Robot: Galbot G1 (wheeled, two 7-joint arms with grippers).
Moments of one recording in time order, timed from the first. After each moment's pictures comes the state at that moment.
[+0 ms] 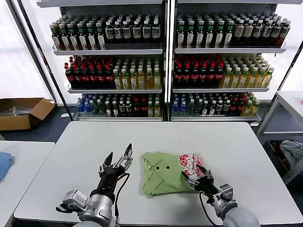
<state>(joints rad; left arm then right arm) 1.50 -1.59 -0.30 -2.40 -0.56 0.42 -0.32 -1.35 1.05 0.34 1.93 0.41 -0.31 -0.05</state>
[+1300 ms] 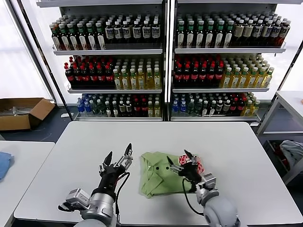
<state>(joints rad) 1.49 -1.61 -0.31 -2.37 -0.50 0.40 -0.29 -1.22 1.16 0.25 1.94 0.36 -0.26 0.01</state>
